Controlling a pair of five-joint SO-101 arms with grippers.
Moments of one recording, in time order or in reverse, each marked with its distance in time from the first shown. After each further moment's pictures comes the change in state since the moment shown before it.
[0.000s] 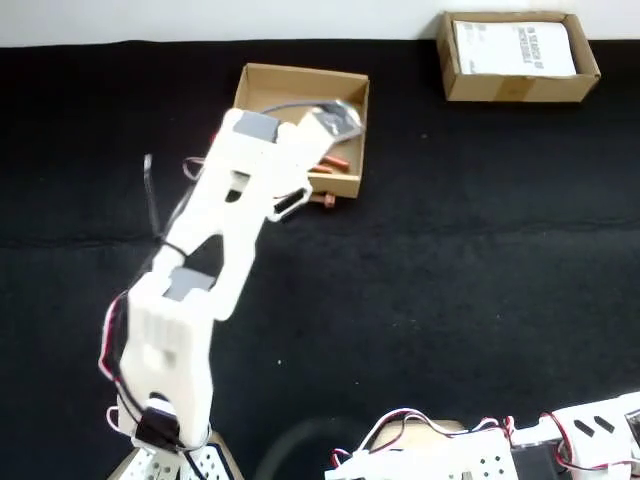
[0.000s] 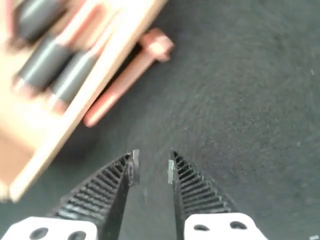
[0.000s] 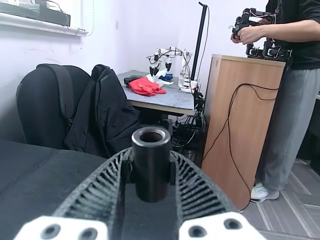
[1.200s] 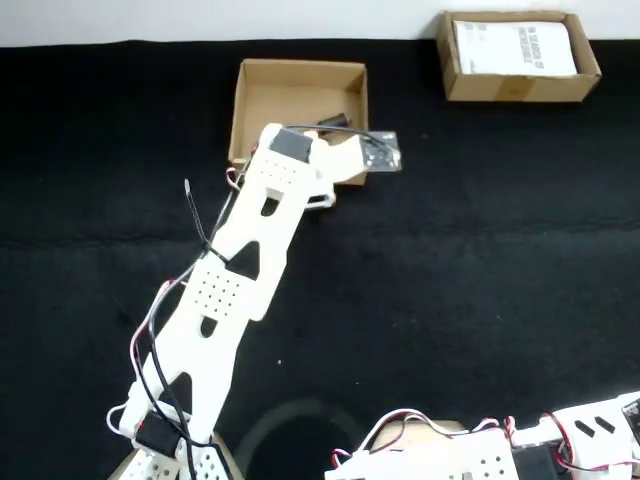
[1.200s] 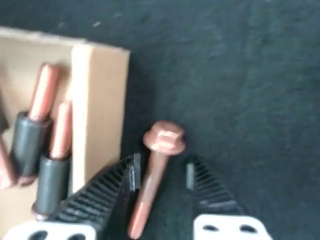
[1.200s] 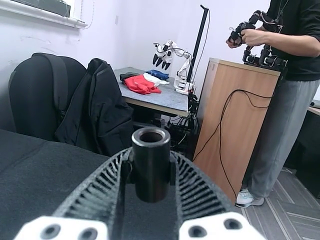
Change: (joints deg) left arm 4.8 36.7 -43.8 -4.2 -17.8; right arm 0.0 0.0 0.1 0.0 4.6
